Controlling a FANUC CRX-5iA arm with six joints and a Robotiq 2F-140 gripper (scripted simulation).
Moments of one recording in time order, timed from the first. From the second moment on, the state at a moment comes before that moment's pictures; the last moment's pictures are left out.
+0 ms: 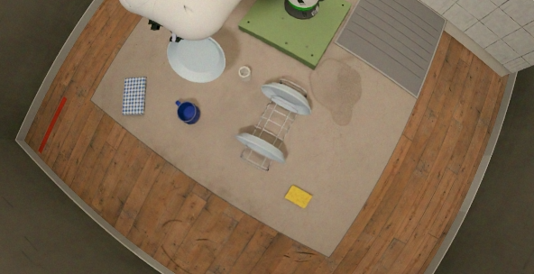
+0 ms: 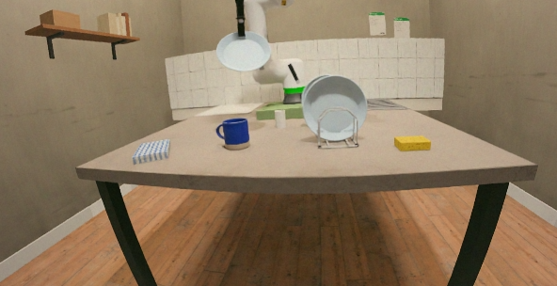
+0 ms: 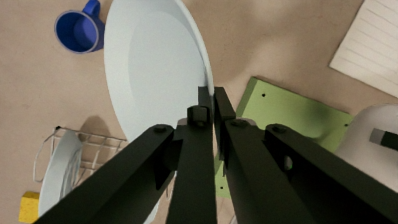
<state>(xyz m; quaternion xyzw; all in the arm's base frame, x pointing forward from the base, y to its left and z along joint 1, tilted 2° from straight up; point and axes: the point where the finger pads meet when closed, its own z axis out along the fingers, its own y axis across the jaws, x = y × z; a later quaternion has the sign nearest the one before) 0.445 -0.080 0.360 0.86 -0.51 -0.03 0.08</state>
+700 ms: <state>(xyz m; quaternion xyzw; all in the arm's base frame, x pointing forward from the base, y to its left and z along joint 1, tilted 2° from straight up) 0.445 -0.080 0.362 0.86 -0.51 -0.03 0.08</state>
